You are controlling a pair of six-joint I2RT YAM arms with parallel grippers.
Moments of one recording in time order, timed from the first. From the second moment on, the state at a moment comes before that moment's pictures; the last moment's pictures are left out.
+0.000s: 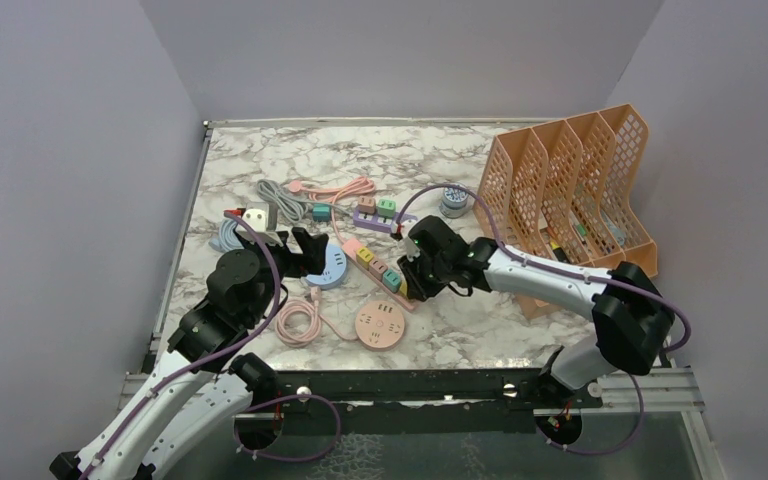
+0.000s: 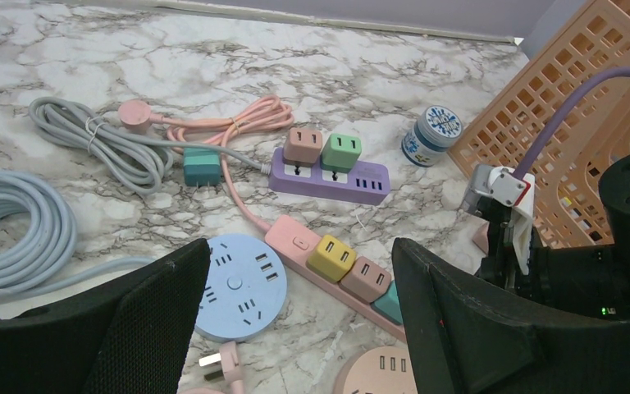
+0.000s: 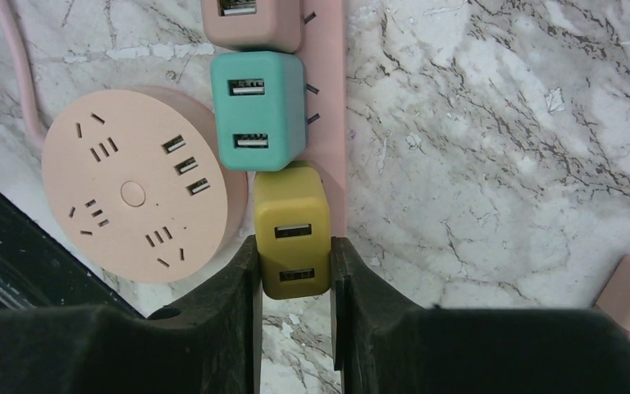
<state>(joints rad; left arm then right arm) -0.65 0.52 0.70 -0.35 -0.33 -0.35 0.87 1.51 0.96 -0.42 -0.08 0.17</state>
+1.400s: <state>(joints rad) -0.65 0.52 0.69 -0.35 -0.33 -0.35 1.05 1.65 0.97 -0.37 0.27 0.33</state>
